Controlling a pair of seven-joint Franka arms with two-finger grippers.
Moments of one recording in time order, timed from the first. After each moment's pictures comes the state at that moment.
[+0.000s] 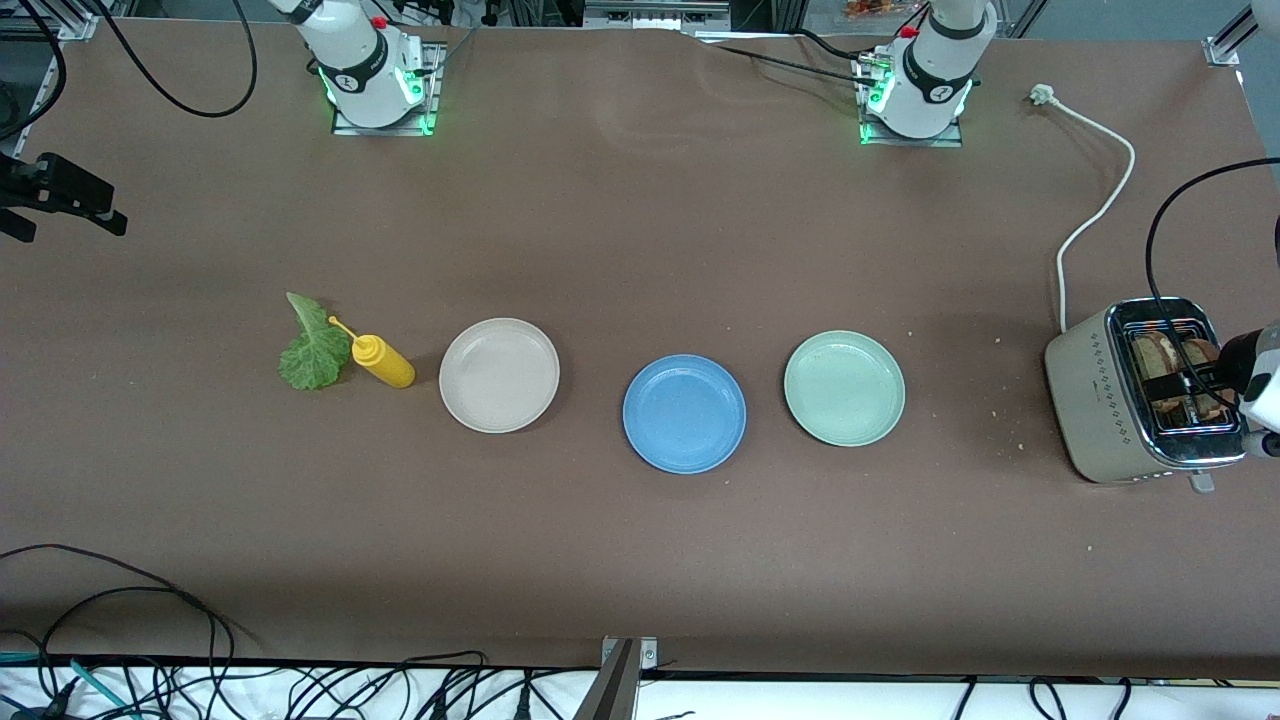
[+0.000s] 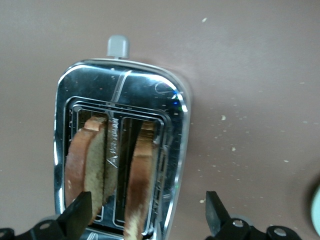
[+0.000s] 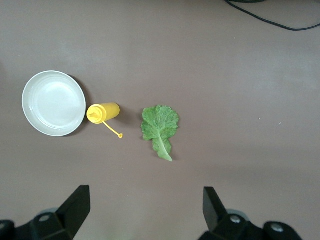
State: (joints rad) left arm 0.30 0.44 -0.08 -1.49 0.19 1.80 -0.08; right arm -0.05 0.00 -0.03 -1.55 0.02 1.55 -0.16
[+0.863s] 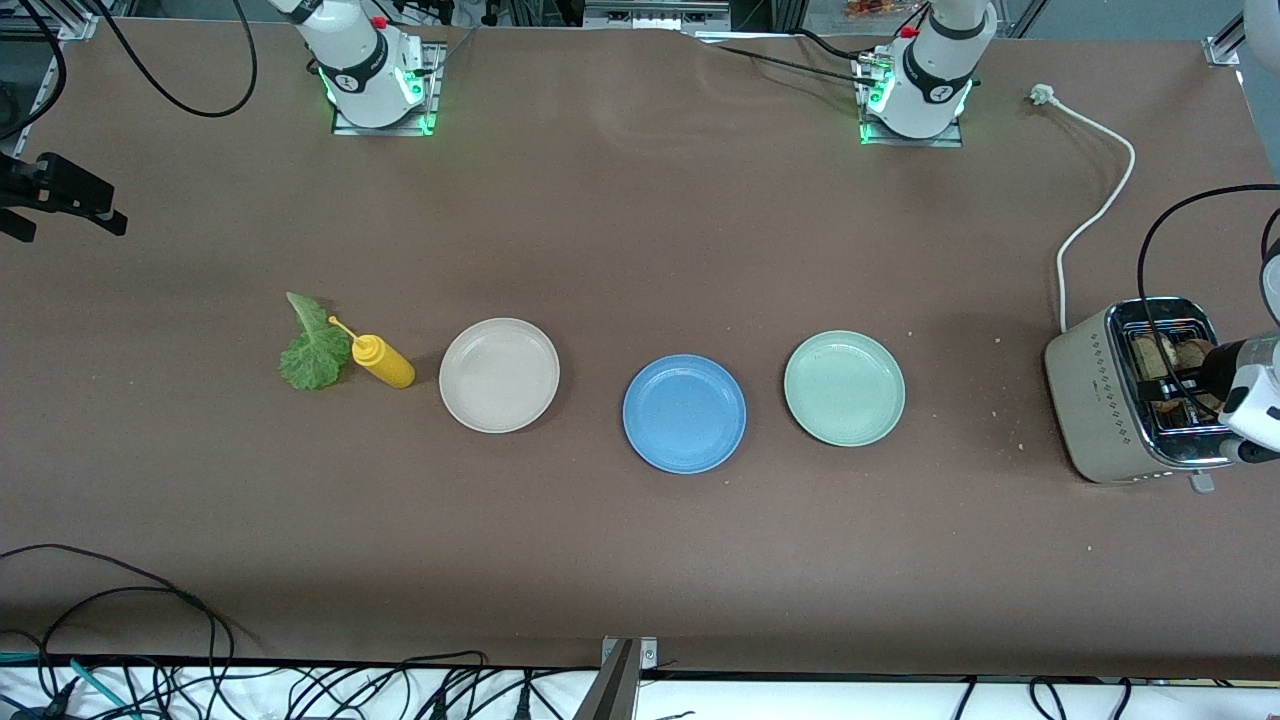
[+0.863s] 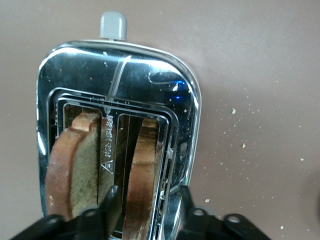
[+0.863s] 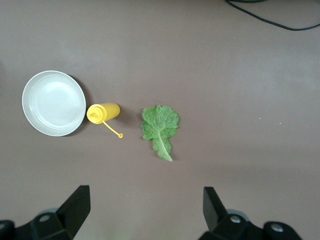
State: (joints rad) left arm 0.31 0.49 -0.08 -1.49 0.20 1.80 -0.08; right arm -0.05 0.00 -0.03 -1.55 0.02 1.55 -0.16
